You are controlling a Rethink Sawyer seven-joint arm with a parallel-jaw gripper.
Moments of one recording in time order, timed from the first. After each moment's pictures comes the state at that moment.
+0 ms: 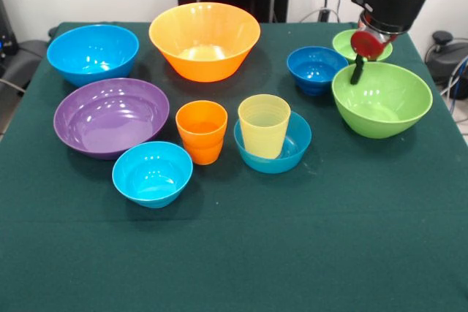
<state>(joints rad) -0.15 -0.50 0.43 1.68 -0.62 0.72 1.53</state>
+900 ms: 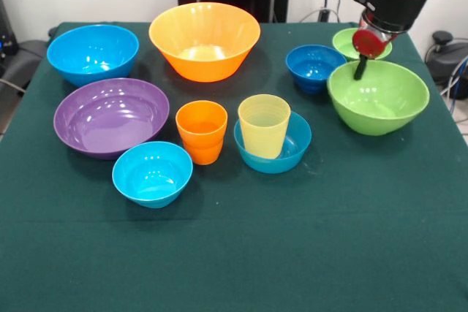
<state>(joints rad) -0.11 -0.50 0.41 1.68 -0.62 0.71 1.53</state>
